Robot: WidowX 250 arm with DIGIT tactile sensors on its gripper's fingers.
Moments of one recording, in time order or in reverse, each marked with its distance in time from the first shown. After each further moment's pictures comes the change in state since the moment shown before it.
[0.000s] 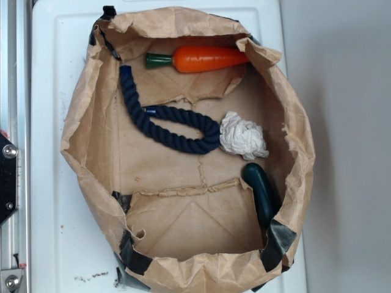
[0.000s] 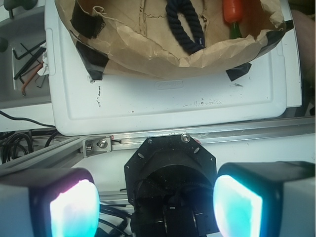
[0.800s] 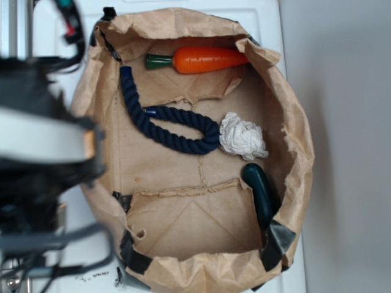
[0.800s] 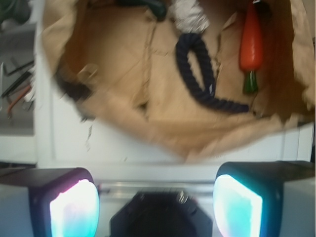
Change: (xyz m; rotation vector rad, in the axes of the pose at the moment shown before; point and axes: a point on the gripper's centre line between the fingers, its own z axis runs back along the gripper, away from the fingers) arm 0.083 0.025 -0.054 0.037 -0.038 -0.038
